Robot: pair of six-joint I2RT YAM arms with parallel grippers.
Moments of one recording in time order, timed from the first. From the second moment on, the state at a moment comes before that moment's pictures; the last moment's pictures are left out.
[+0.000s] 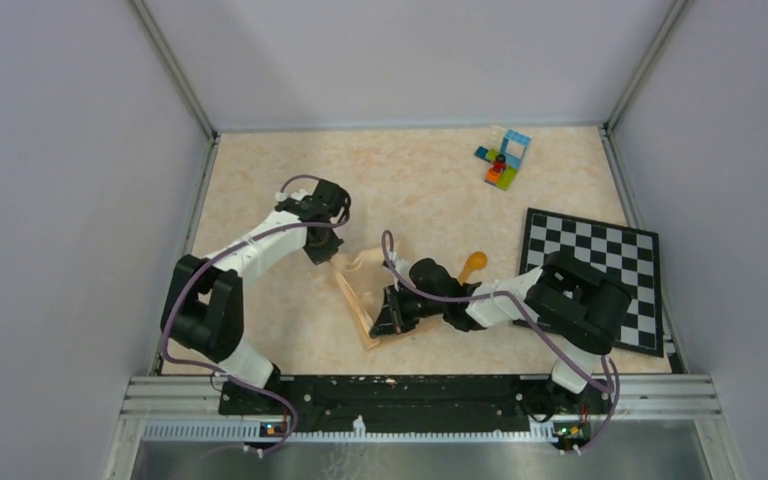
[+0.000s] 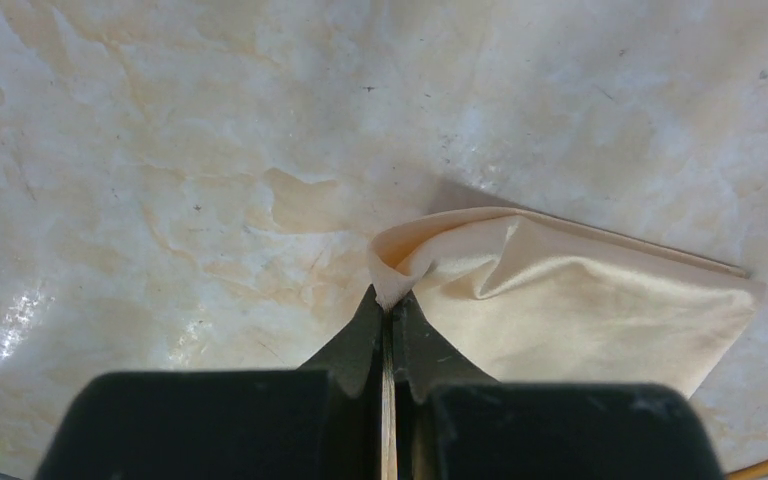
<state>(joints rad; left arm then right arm) -0.40 1.58 1.10 -0.75 -0.29 -1.00 1.00 1.74 0.66 0.51 -0.47 0.77</state>
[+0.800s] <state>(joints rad) 0.05 1.26 0.65 -0.47 0.08 -0.84 1.03 1.78 0.82 0.38 -0.51 0.60</state>
